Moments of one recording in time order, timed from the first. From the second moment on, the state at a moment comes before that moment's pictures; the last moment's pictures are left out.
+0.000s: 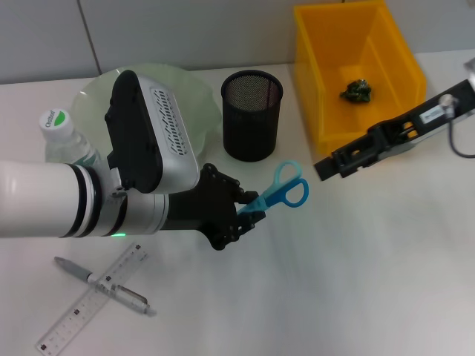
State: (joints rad) left arm -0.41 -2.07 1.77 1.28 2.02 0.96 -1.79; right arm 0.83 1.91 -0.78 -0.81 -2.32 -1.82 2.45
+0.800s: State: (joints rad) left arm -0.40 -2.07 1.80 1.27 2.07 0.90 -1.86; right arm 0.86 1.96 -0.87 -0.75 -2.32 -1.66 2.56
